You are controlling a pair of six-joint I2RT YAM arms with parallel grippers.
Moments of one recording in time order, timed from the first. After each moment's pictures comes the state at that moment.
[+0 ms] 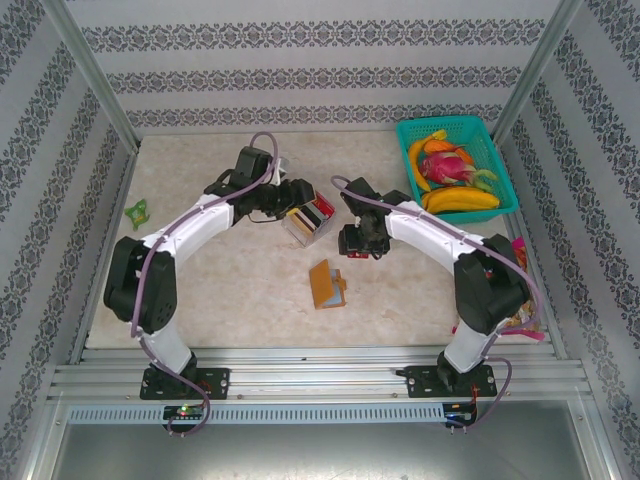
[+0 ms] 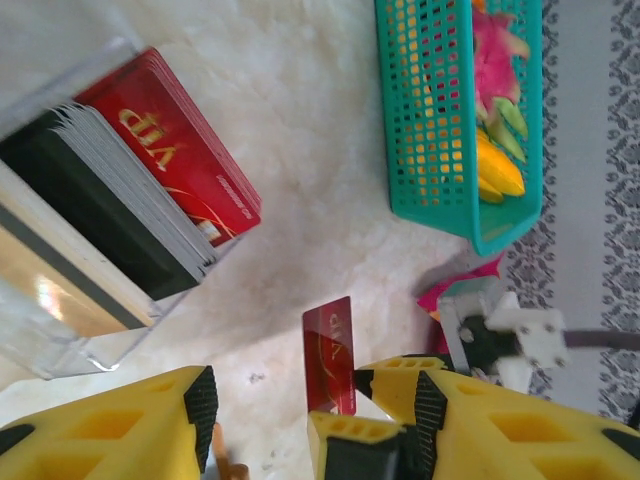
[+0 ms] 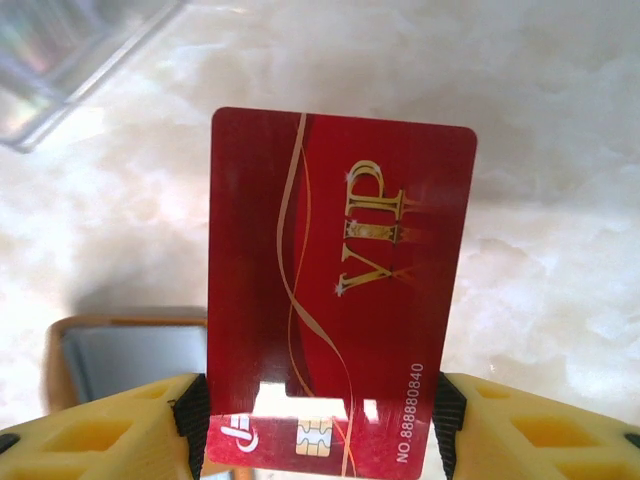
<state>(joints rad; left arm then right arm) -0.37 1.74 1.33 -0.34 0.56 -0.79 0.55 1.71 1.28 -0.87 -0.03 0.52</state>
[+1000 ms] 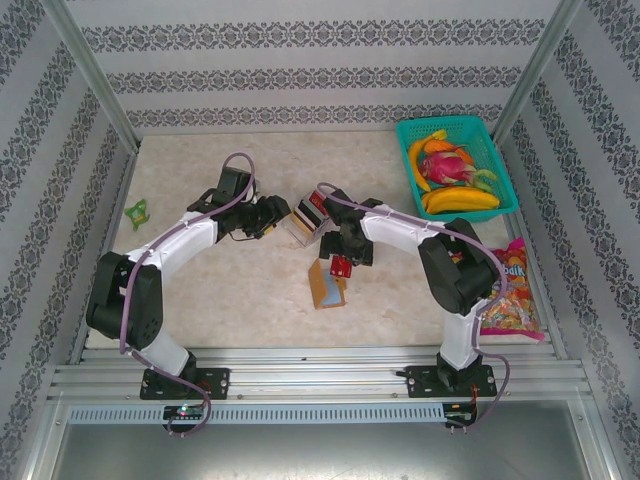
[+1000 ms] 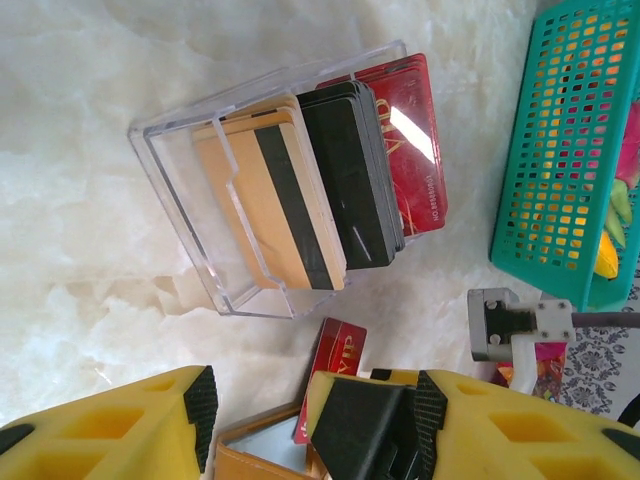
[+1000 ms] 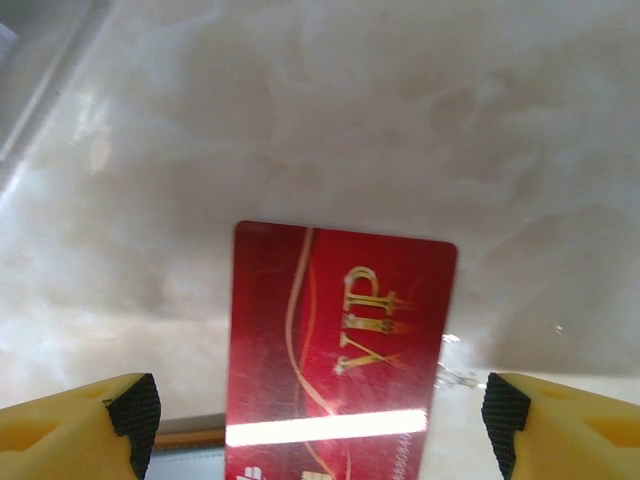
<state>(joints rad) -0.31 1.60 1.10 -0.35 0.41 -0.90 0.61 1.93 1.32 -0.76 -0.05 0.79</state>
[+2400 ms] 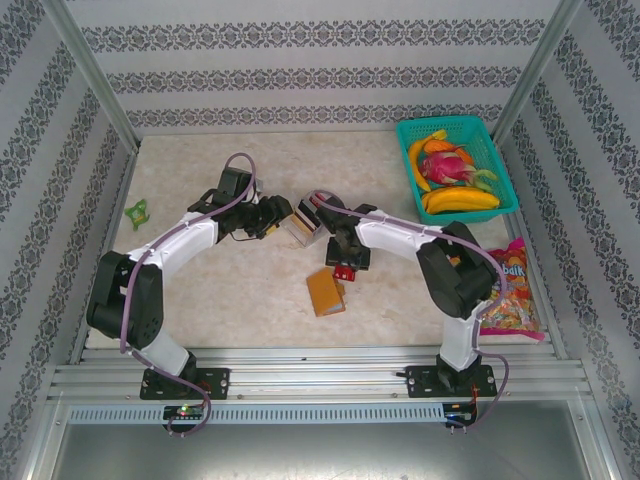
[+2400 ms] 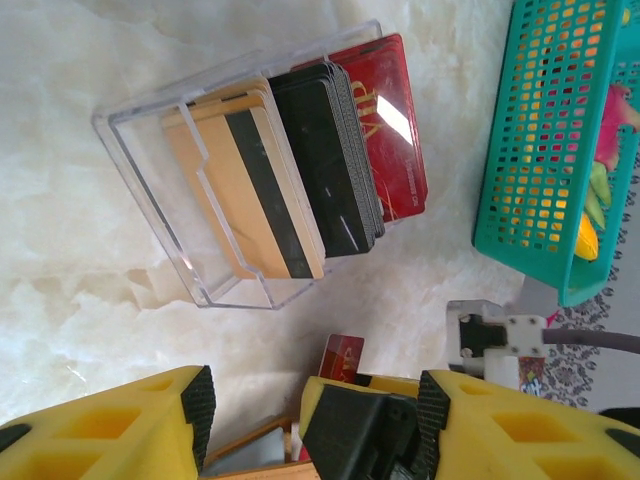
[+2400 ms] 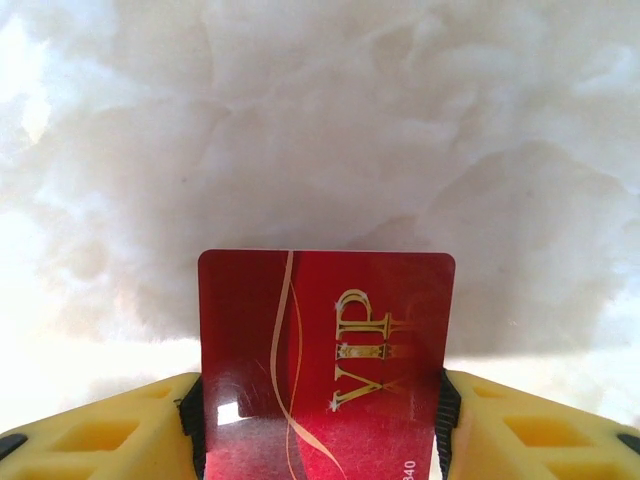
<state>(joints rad) -0.31 1.61 1.10 -0.32 0.46 -0.90 0.67 1.89 1.28 -0.81 0.06 0.82</state>
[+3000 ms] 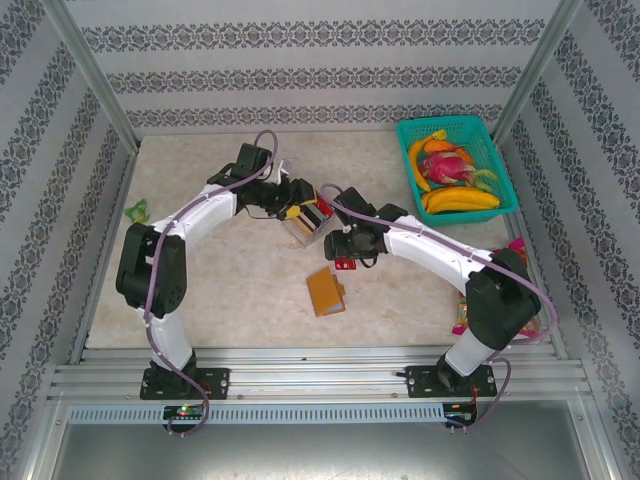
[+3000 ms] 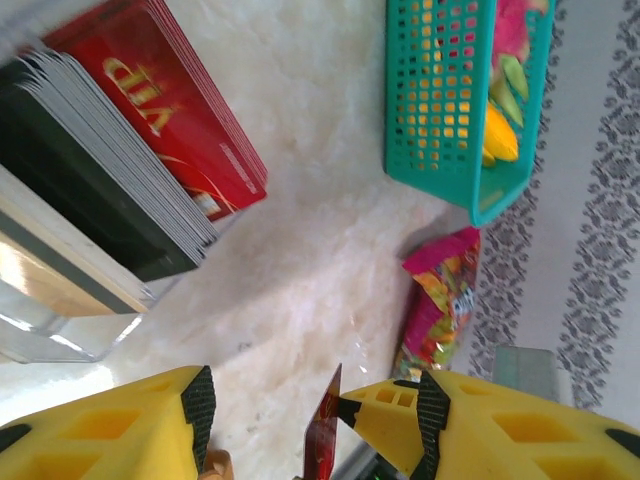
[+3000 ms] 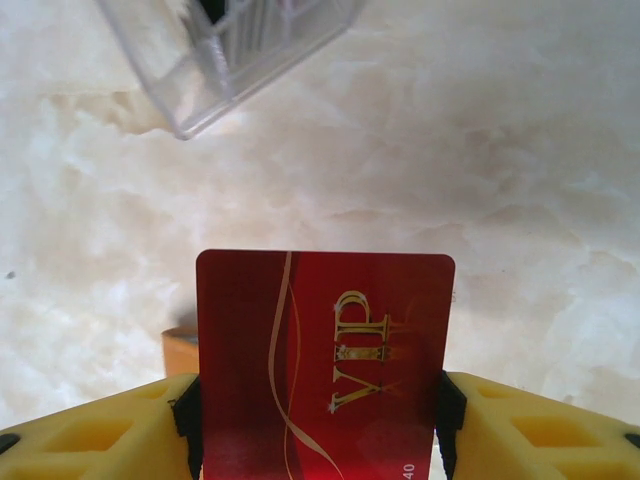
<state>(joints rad) -0.33 1.86 1.43 -0.43 0.75 -0.77 0.67 1.62 1.21 -0.75 -0.02 0.54</state>
